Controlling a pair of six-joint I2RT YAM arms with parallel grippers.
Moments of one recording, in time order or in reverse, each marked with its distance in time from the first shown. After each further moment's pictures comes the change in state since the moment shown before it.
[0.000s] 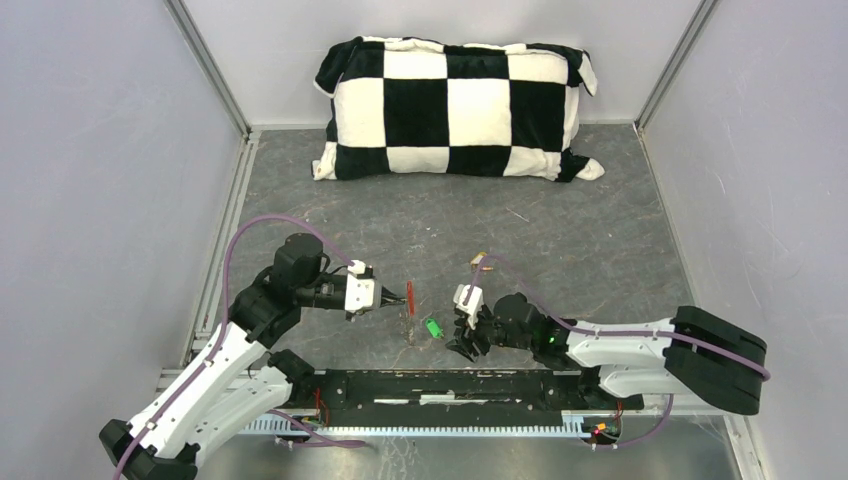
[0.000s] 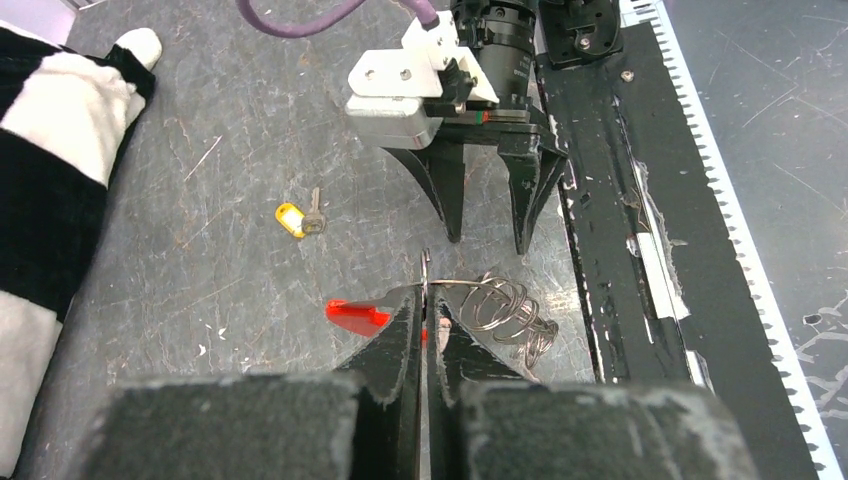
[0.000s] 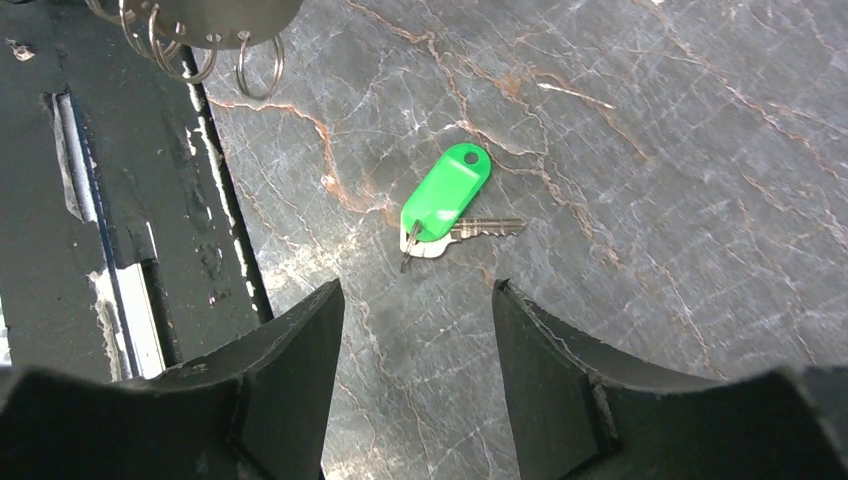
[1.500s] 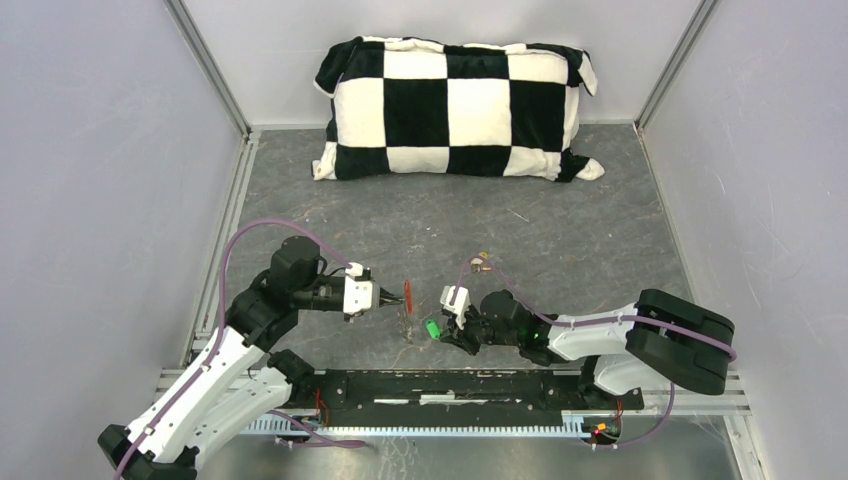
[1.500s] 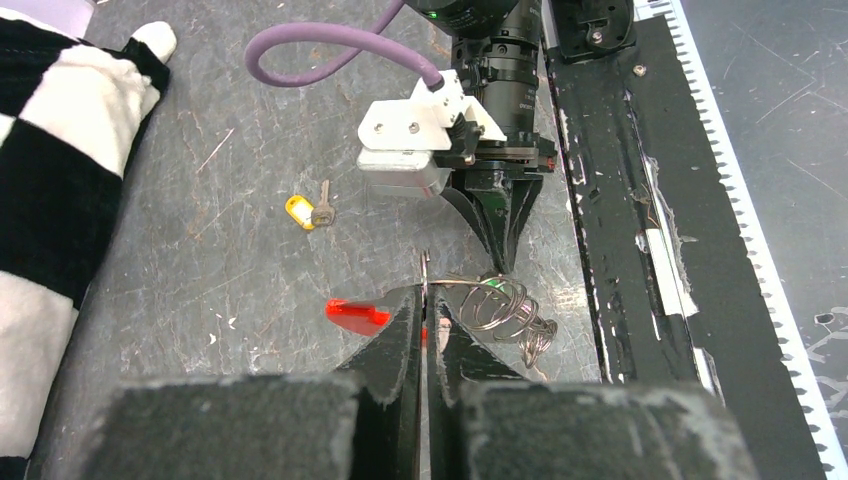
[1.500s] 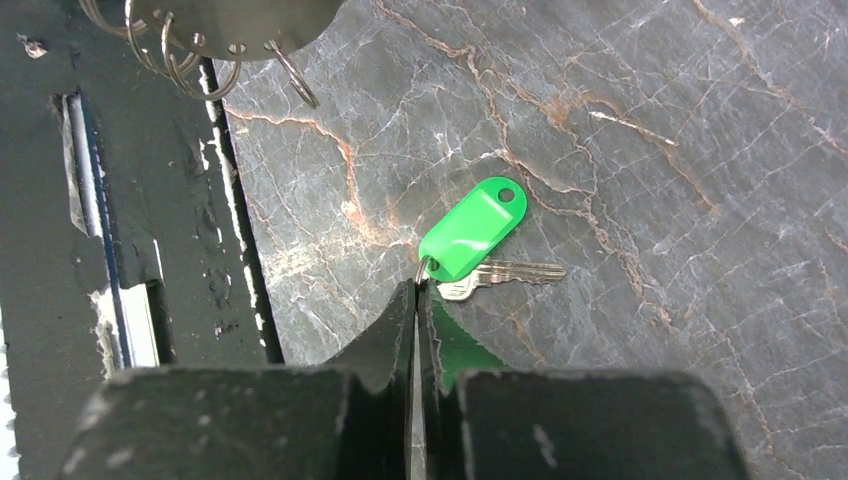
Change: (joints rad) left arm 0.000 -0.027 -0.007 -0.007 -0.027 -0.001; right arm 0.000 0.211 0.053 0.136 -0.080 -0.008
